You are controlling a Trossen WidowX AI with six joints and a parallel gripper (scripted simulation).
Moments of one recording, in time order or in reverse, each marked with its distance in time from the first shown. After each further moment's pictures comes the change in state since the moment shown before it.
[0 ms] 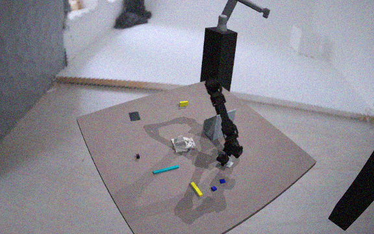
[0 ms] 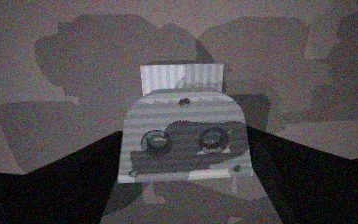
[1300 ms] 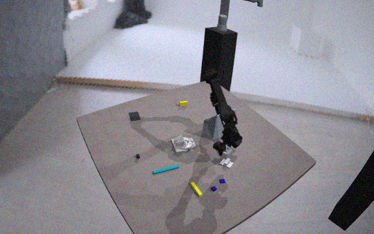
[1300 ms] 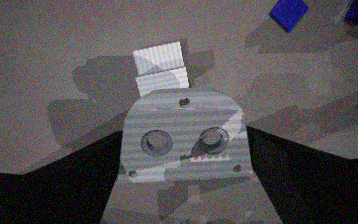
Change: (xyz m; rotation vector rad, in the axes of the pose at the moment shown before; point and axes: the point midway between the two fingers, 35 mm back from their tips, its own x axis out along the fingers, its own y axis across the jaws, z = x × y) arm -0.080 -0.010 -0.017 0.173 -0.024 -0.010
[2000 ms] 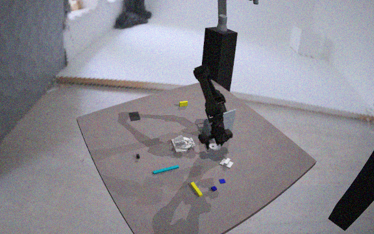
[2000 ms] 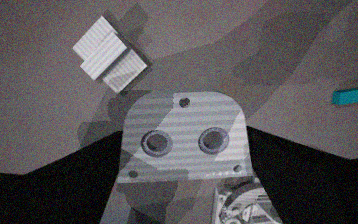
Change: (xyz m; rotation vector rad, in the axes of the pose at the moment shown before) arm -0.012 -0.026 -0.061 0.515 -0.027 -0.005
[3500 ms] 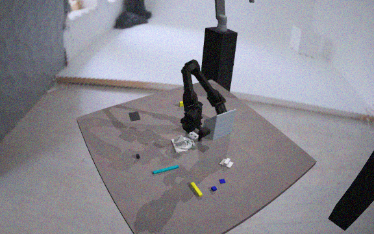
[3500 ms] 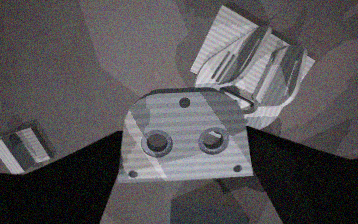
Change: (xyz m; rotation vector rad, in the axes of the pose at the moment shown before) arm 0.001 -0.076 -0.125 1.146 0.011 -0.029
